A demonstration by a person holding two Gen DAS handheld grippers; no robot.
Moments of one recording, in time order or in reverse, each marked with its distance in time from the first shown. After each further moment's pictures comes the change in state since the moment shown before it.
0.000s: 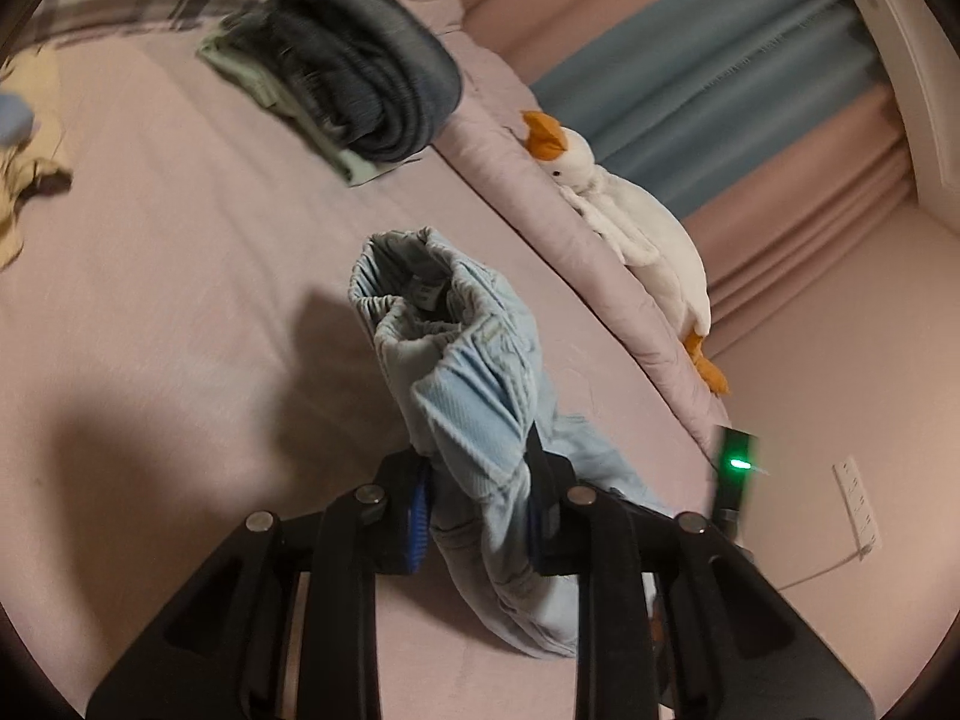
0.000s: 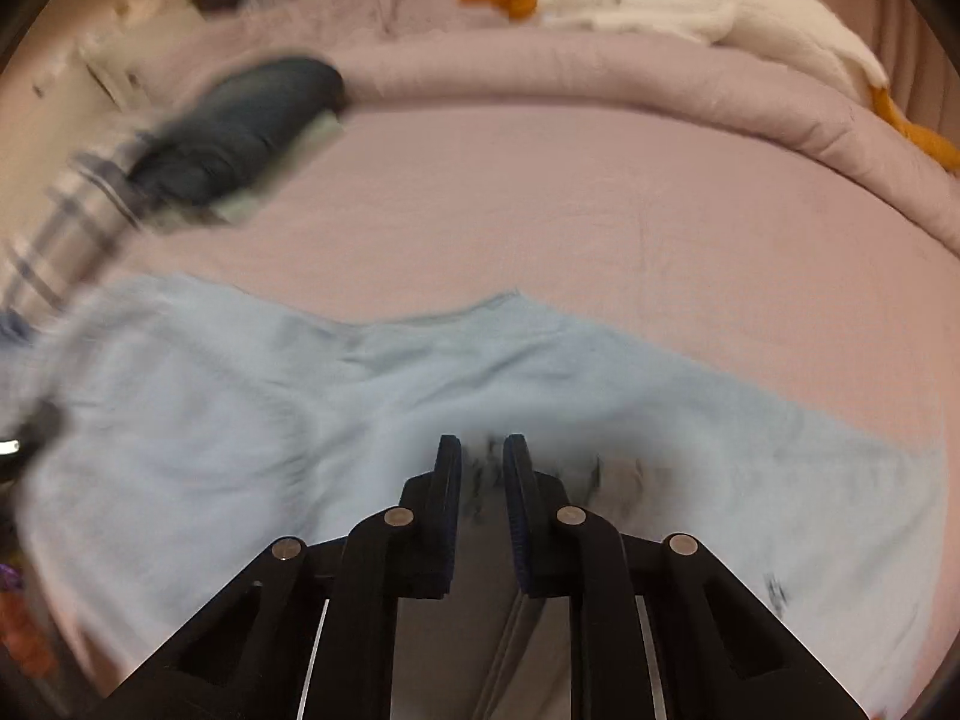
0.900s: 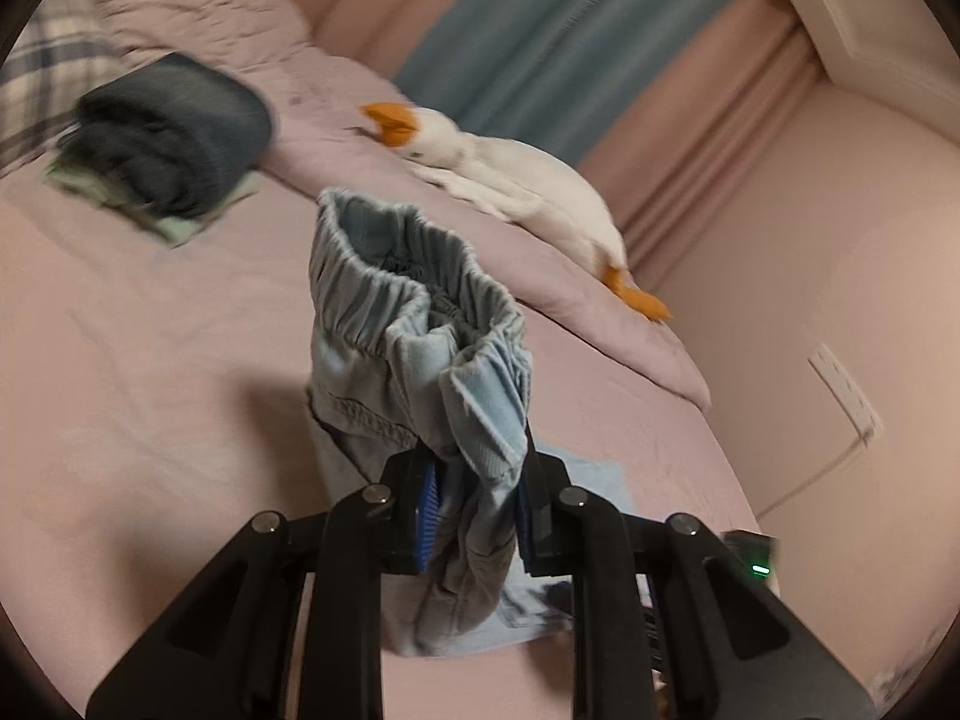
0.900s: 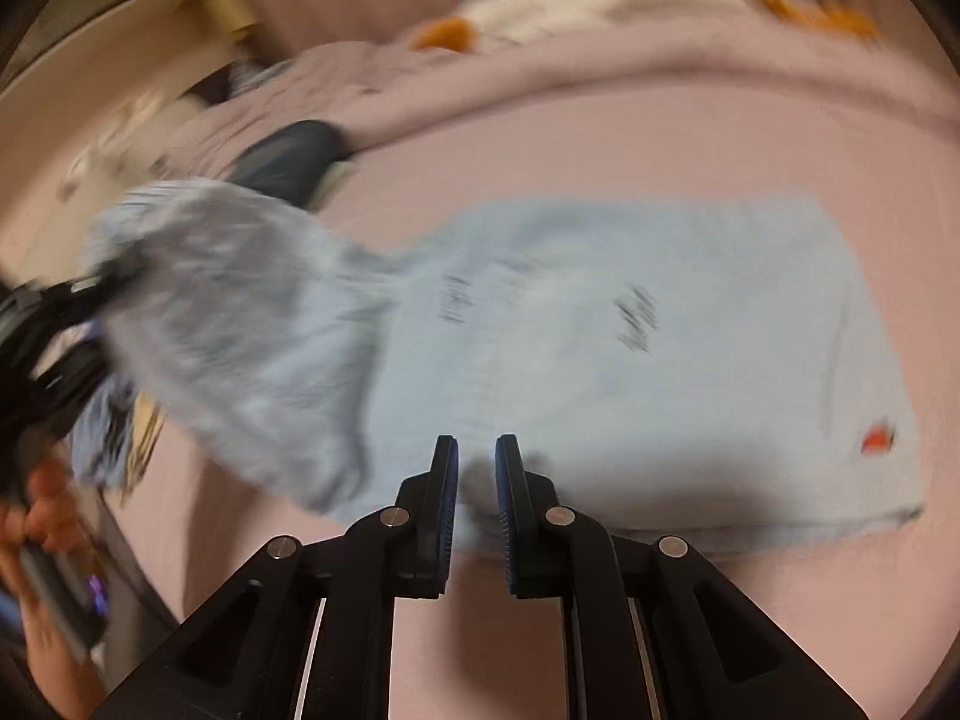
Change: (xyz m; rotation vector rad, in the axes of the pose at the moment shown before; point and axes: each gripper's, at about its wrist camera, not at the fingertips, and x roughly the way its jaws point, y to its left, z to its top) left arm 0.014 -0.125 -0.016 0.289 0.043 -0.112; right arm -0.134 -0.050 -0.161 0.276 -0.105 0.189
